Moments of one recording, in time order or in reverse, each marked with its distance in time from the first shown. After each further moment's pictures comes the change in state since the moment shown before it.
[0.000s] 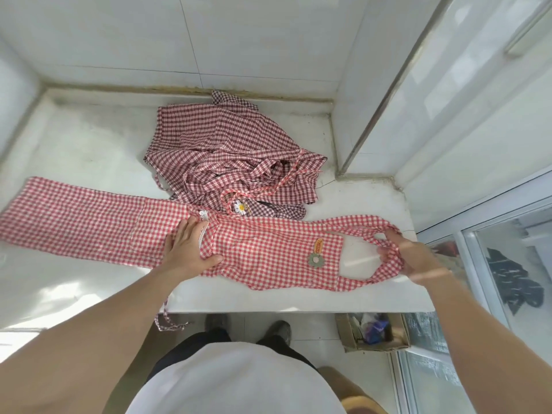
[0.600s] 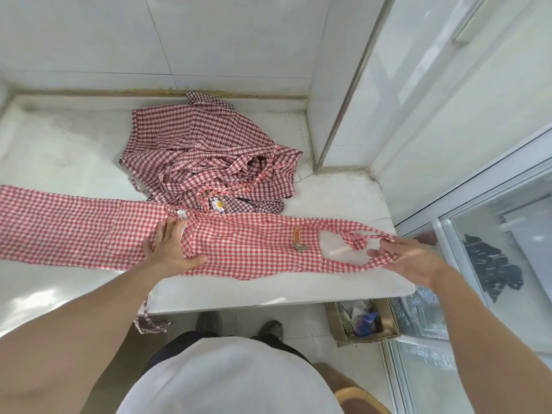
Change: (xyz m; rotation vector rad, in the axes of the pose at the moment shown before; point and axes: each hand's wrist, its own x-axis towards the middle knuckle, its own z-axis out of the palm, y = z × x) left_hand -0.002 0.011 -0.003 0.017 -0.091 -0.078; right_hand -0.039 0.017 -0.048 0.195 -0.348 -0.061
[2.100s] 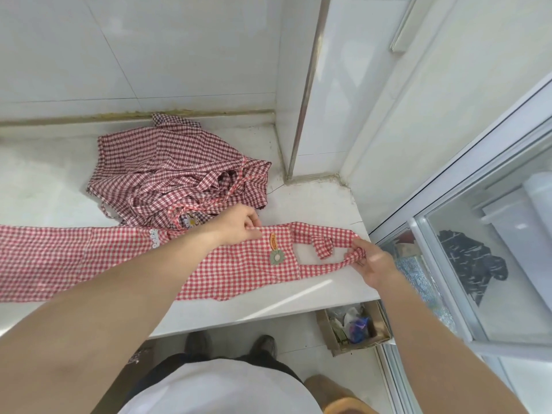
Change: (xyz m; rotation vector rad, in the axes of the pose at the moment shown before) left_hand 0.008 0.209 -0.040 -0.284 -0.142 0.449; right_hand 0.033 0.024 0.011 0.345 0.472 -0.040
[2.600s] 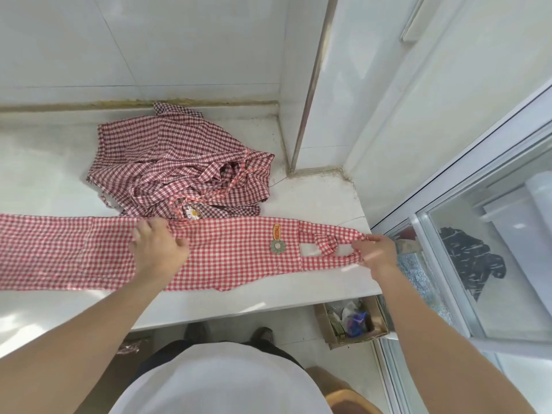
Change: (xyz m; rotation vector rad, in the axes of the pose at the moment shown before) left_hand -0.081 -0.098 0.004 0.354 0.671 -0.451; right_hand 0.005 0.000 0.002 -0.565 0.263 -0.250
